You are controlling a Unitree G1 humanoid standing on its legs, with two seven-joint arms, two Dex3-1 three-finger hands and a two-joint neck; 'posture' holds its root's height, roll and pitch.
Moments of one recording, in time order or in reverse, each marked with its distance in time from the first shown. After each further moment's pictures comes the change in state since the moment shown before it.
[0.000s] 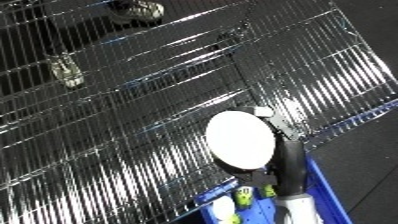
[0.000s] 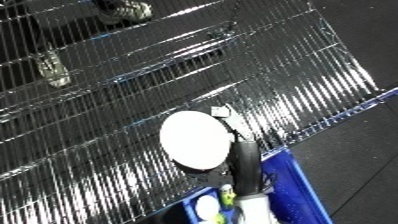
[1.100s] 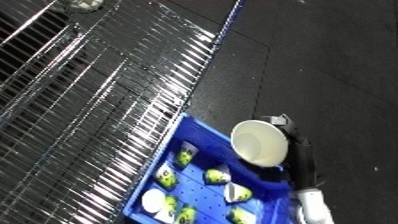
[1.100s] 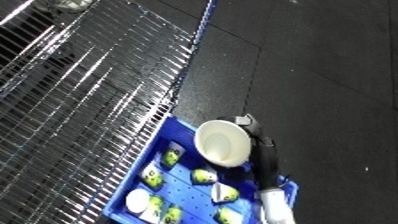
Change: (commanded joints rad) left arm 0.116 -0.094 0.079 0.018 -0.020 -0.100 -0.004; right arm 0.492 -0.151 -0.339 -0.048 -0.015 -0.108 -0.046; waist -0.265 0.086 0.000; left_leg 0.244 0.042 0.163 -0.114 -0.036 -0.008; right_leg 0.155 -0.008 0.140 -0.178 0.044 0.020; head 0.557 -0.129
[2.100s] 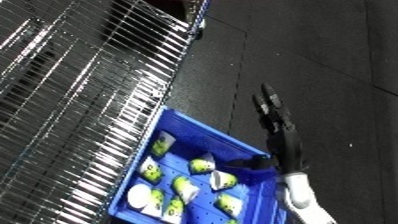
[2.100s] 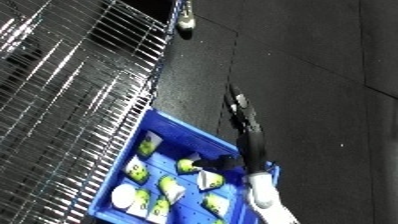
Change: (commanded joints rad) left arm -0.041 -0.031 -0.021 0.031 -0.005 -0.011 0.005; right arm 0.000 0.005 -0.004 0.025 0.031 -0.010 0.023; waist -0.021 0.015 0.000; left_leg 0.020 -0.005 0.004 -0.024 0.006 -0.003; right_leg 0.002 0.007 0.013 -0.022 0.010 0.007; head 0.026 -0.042
